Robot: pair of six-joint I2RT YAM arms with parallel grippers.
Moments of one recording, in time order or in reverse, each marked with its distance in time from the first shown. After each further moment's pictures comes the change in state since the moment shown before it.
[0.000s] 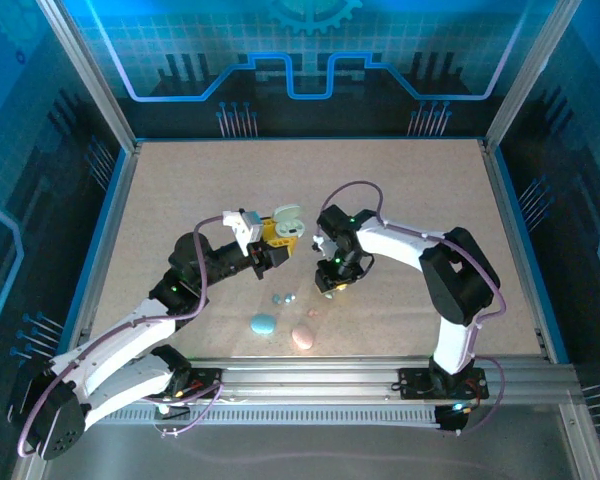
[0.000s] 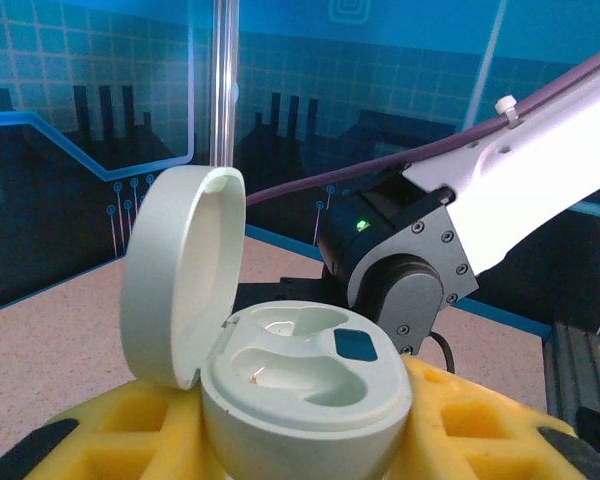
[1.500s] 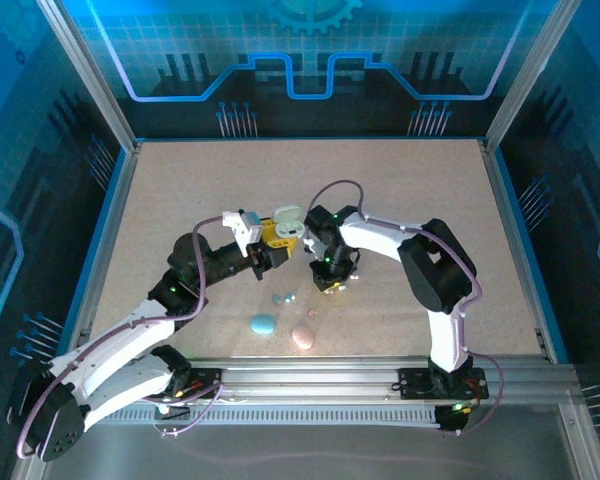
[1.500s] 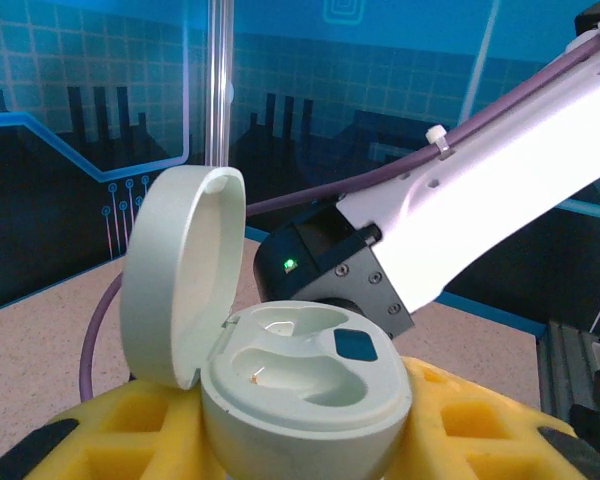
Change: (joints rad) left arm 0.000 -0.009 0.000 -0.008 0.010 0.000; right arm 0.016 0.150 0.137 -0.078 0.067 -0.032
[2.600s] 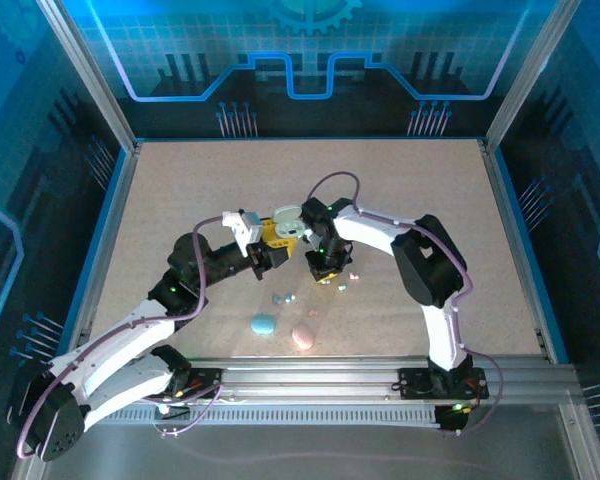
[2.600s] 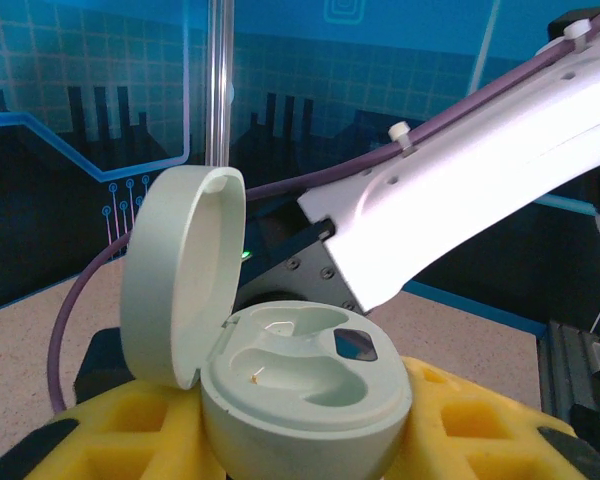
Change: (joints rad) left arm 0.000 0.000 0.000 0.000 -0.002 0.000; right arm -0.004 0.043 0.089 -0.013 0.049 0.087
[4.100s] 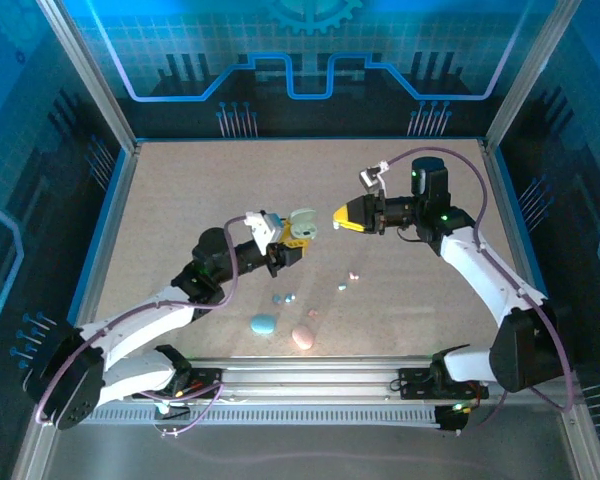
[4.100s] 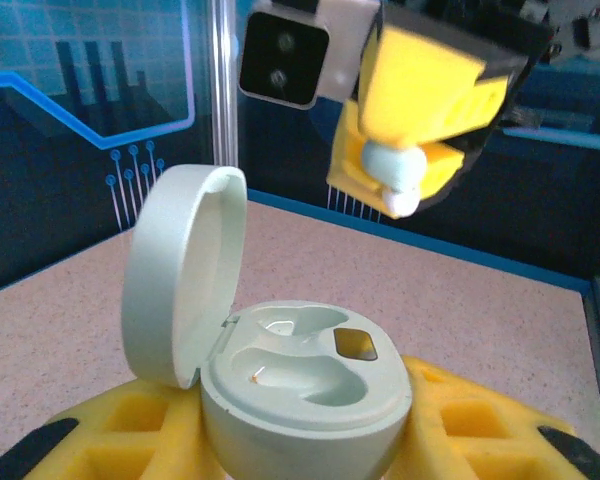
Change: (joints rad) left arm -0.039 0.215 0.000 0.134 -0.036 0.101; right arm -0.400 -0.702 -0.422 0.839 -1.040 0.576
